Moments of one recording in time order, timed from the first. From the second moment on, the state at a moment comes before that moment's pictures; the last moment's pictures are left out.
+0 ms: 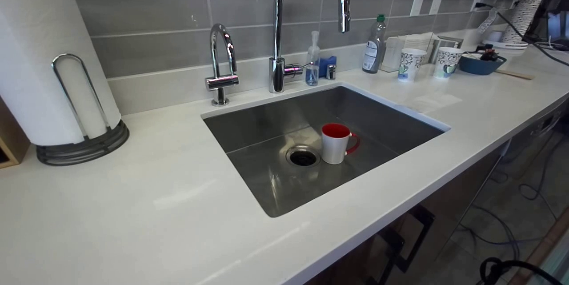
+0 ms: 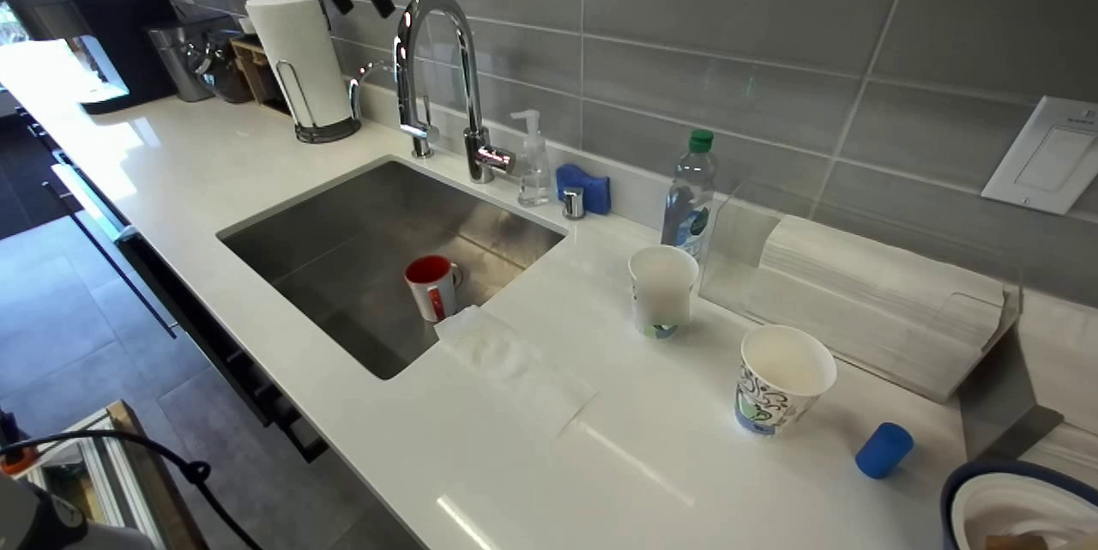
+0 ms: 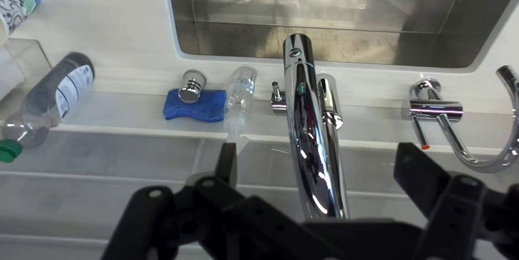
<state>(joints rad) 0.13 -0.25 0.14 -2.07 -0.14 2.23 0.28</state>
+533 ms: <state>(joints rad) 0.38 -0.39 -0.27 -2.17 0.02 2.24 -0.32</state>
